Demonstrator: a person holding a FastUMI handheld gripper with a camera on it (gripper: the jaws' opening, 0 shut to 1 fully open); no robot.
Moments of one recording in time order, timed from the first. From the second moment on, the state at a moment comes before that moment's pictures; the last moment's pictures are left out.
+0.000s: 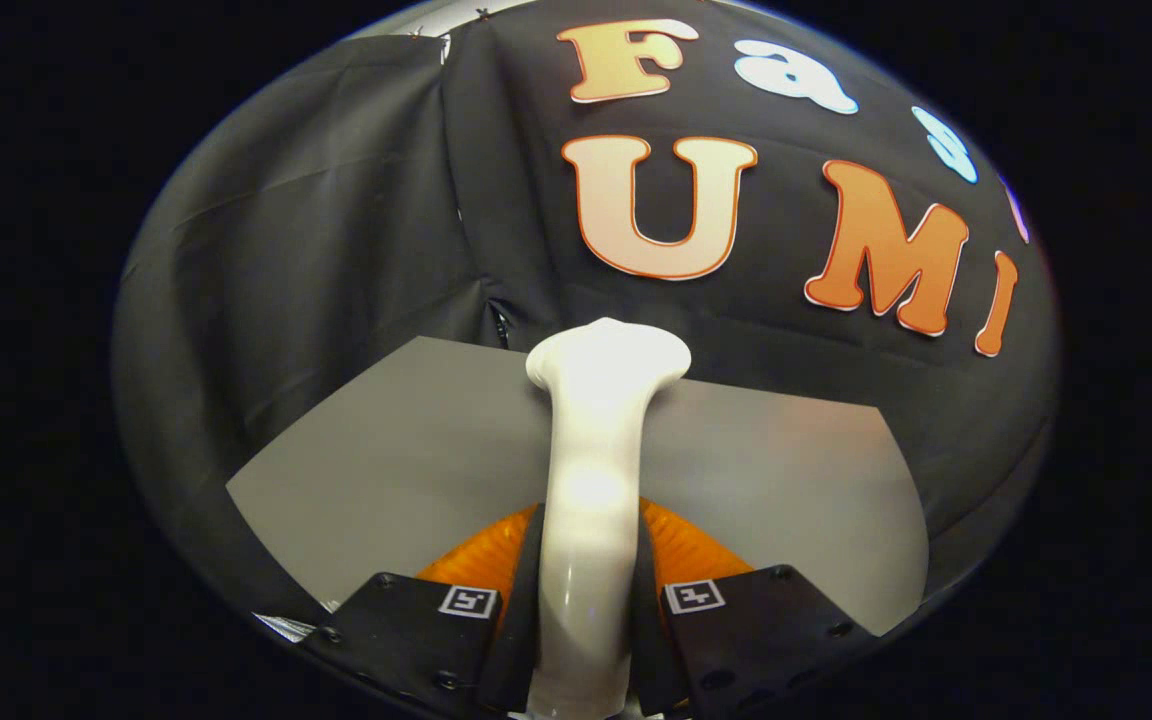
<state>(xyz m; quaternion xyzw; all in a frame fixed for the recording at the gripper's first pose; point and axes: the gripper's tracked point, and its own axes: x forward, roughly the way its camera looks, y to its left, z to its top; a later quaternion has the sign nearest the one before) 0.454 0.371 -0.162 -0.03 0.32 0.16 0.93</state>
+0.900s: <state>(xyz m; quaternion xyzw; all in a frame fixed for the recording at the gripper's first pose) 0.294 0.332 0.020 -0.01 0.13 0.23 0.96</state>
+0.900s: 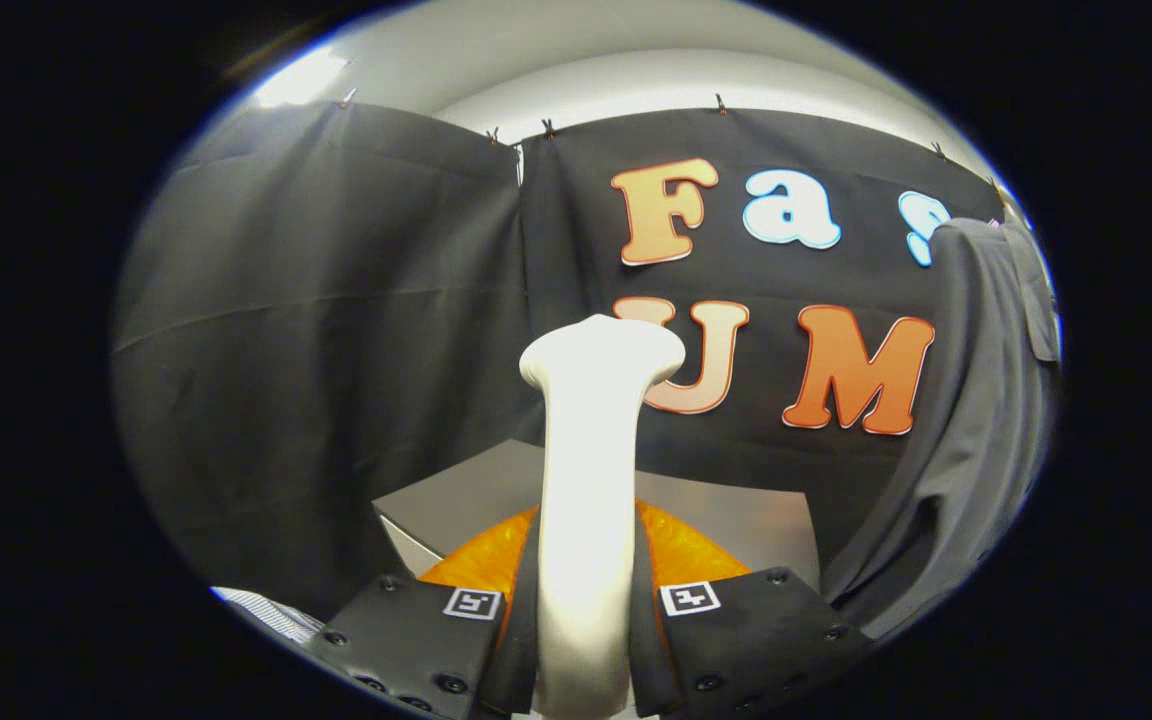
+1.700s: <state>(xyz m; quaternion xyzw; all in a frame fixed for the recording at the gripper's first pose) 0.170 0.195 0.125 0.01 0.00 0.22 0.97</state>
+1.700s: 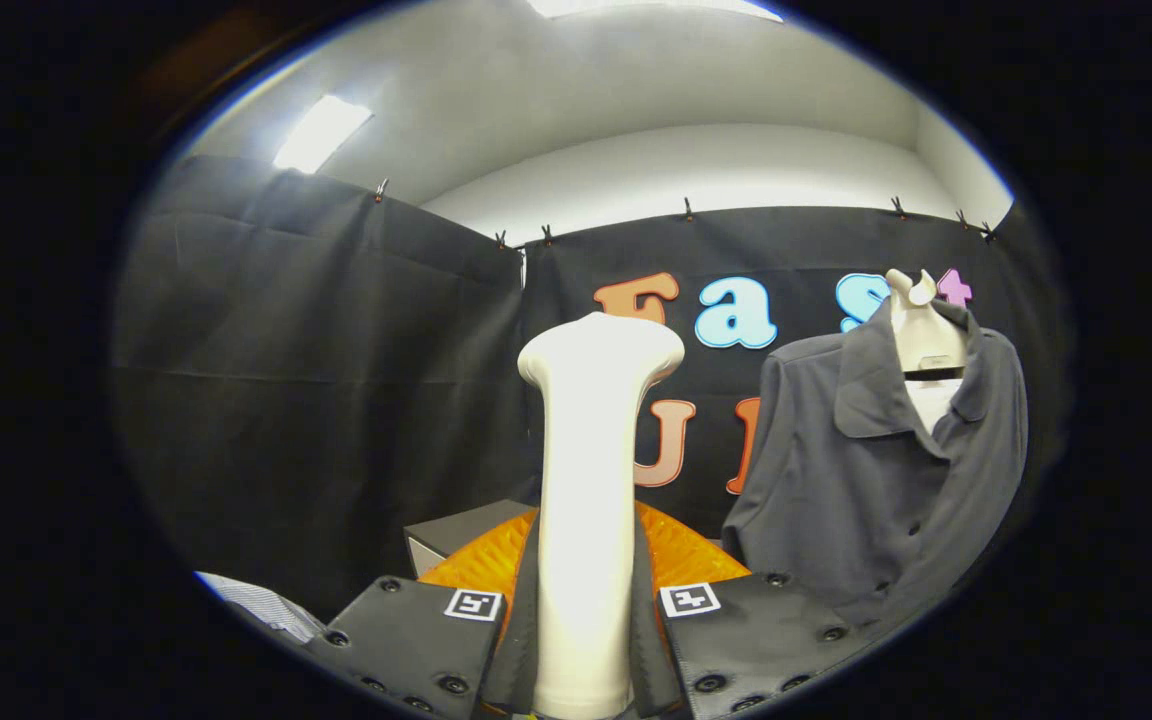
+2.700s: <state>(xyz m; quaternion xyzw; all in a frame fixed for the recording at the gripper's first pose) 0.136 0.004 0.095 0.01 -0.02 0.13 0.99</state>
